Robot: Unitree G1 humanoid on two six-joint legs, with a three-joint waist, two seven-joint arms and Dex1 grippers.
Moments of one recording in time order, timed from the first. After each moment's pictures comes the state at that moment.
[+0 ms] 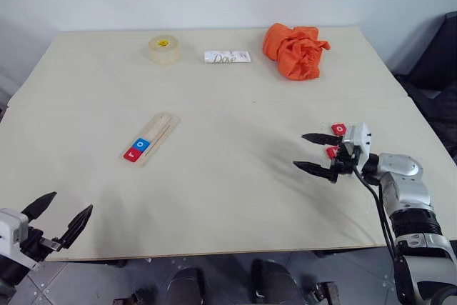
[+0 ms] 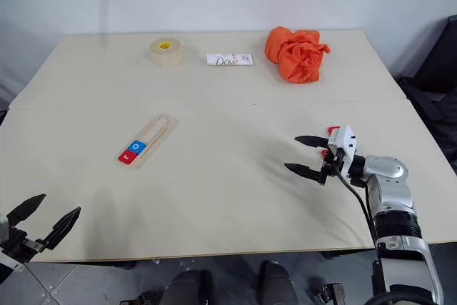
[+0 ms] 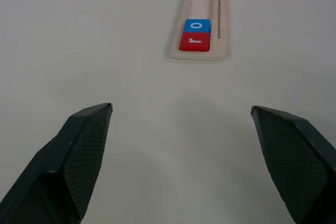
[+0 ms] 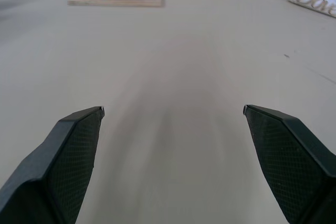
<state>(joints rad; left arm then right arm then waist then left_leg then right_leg) 0.47 0.55 0.68 -0.22 -0.53 0.06 -0.68 -0.53 -0.60 -0.09 0.53 0.37 -0.10 1.34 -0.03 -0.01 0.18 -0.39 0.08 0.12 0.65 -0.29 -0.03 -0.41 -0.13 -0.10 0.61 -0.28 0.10</state>
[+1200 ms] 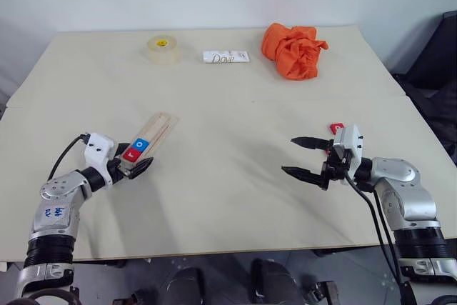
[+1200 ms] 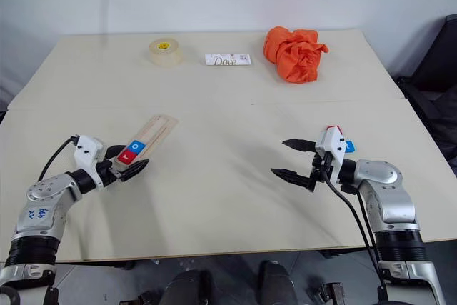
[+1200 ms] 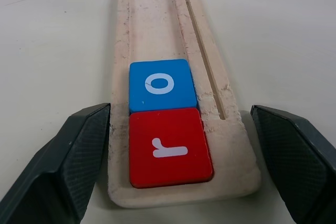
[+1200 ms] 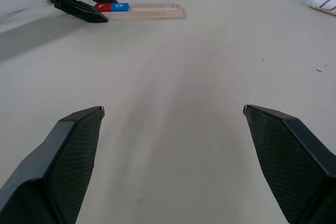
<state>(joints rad) -0.31 0.65 0.22 0.36 -0.27 0.16 -0.71 -0.36 -0.61 -0.08 0.10 0.42 0.18 1.19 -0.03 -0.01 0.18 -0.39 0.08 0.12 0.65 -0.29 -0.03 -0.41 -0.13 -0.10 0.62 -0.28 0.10</state>
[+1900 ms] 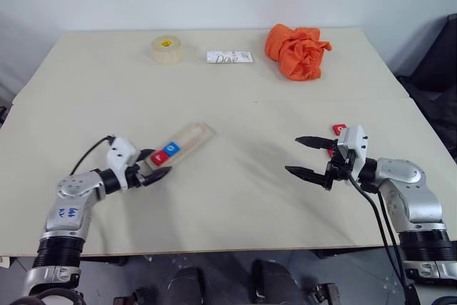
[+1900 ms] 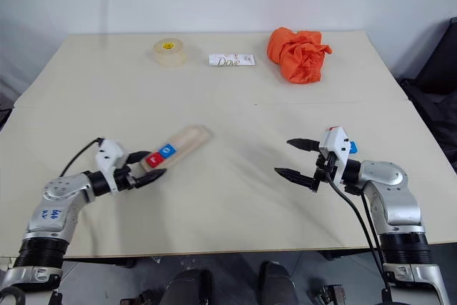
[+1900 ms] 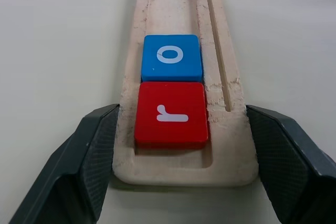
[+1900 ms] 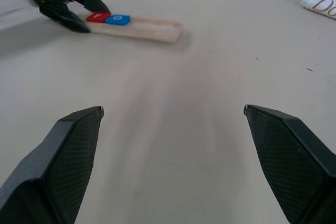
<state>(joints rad) -0.30 0.63 0.08 0.21 -0.27 0.16 -0.90 -0.33 -0.64 -0.11 0.07 0.42 0.17 1.17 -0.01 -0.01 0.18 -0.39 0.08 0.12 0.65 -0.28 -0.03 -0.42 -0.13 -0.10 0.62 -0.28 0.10</state>
